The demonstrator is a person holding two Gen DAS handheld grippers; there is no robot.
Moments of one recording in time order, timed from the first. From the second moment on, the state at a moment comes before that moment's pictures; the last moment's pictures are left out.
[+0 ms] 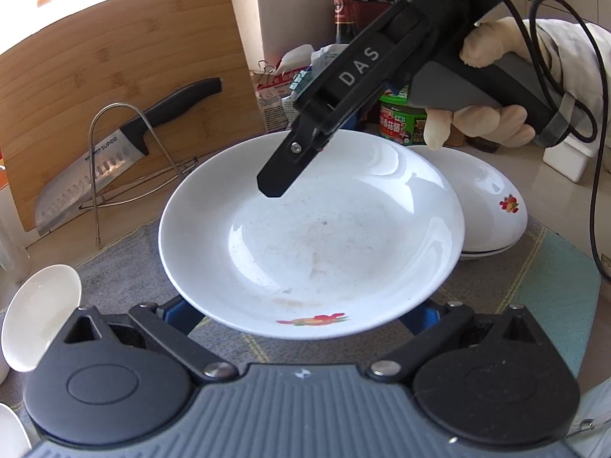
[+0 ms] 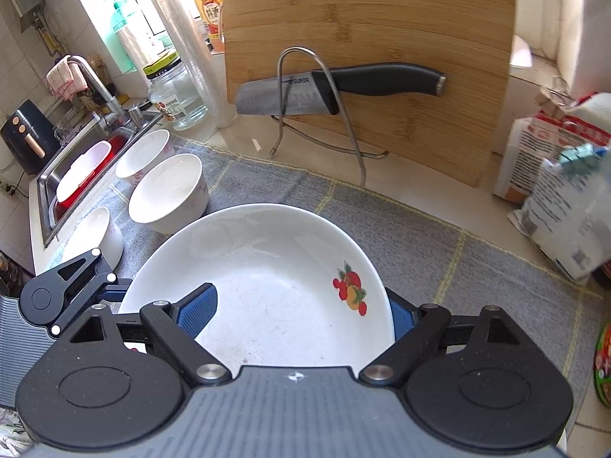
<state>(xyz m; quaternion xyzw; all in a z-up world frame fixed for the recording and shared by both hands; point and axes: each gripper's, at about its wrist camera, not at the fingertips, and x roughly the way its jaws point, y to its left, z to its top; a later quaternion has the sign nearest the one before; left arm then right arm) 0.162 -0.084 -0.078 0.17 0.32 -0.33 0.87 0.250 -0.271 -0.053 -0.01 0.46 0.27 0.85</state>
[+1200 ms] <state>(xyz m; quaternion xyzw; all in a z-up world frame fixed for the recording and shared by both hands) 0.130 -0.180 -0.085 0.19 0.32 -0.43 0.82 0.173 -0.385 -0.068 0.02 0.47 0.15 0.87</state>
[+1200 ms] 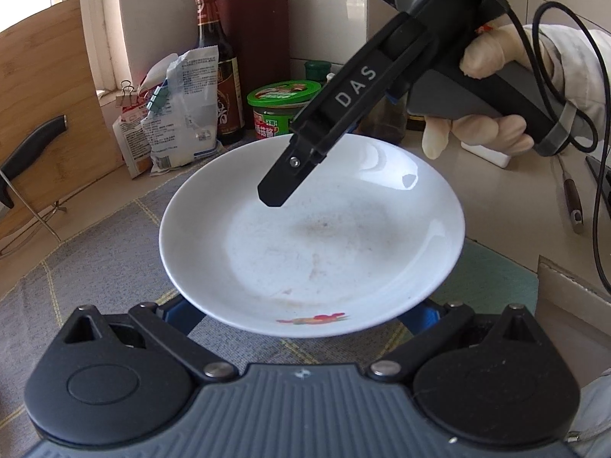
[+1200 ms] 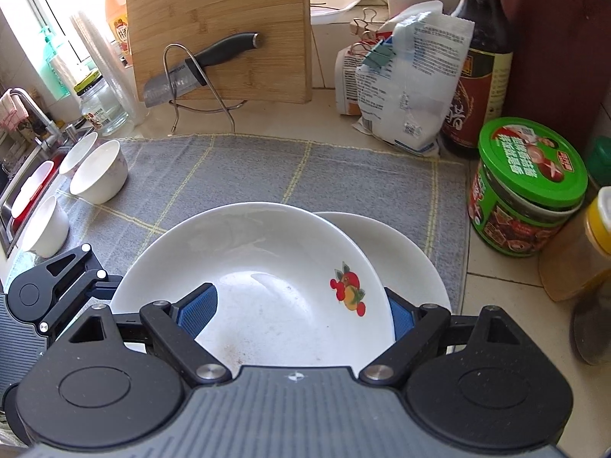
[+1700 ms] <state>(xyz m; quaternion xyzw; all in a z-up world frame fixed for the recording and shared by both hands) 0.134 -0.184 -0.091 0.19 0.33 -0.43 0.82 0.177 -0.391 -0.083 0.03 0.48 0.15 0.87</state>
